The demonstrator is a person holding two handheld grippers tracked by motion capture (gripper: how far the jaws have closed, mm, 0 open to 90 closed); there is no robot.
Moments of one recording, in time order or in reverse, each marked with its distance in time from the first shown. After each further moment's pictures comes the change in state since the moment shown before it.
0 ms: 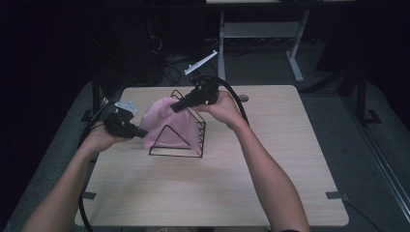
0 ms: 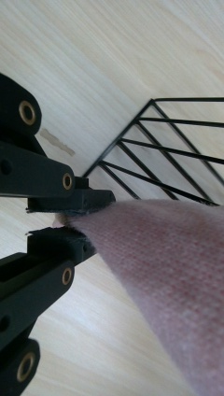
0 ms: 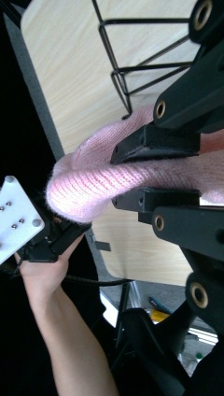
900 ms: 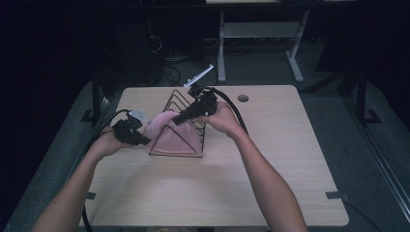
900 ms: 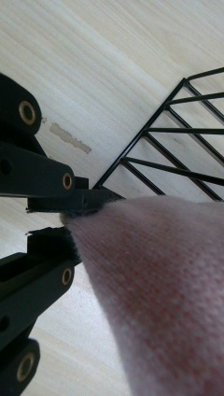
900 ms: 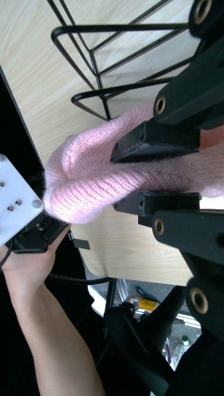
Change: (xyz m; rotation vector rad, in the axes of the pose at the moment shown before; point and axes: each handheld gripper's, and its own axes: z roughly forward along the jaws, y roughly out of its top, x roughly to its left) left arm 0.000 -0.009 0.035 0.125 0.012 0.042; right arm -0.011 -0.028 0.024 0.061 0.042 0.041
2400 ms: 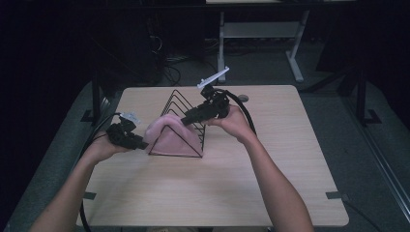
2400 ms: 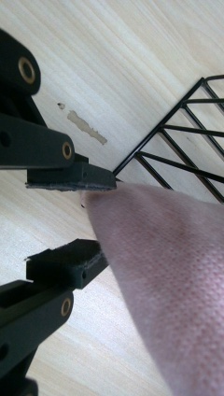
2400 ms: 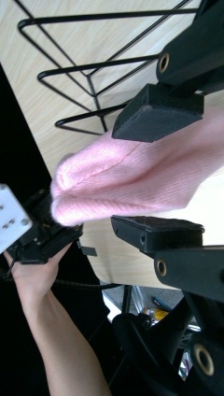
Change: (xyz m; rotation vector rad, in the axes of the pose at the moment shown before) left arm -0.002 -0.019 -0.012 -0.061 -0.016 -0.093; right arm 0.006 -0.023 -0.027 -0.079 -0.057 0.016
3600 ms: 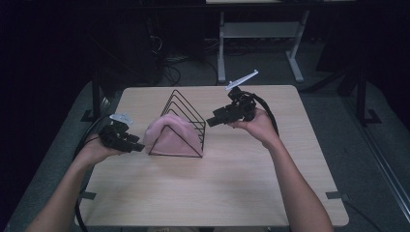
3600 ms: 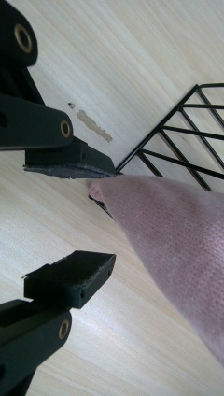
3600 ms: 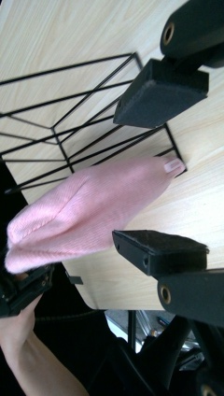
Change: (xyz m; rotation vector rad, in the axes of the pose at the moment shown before) left arm -0.005 -0.011 -0.018 -0.056 -0.012 0.000; right arm -0.012 -0.043 -0.054 0.000 -0.123 0.091
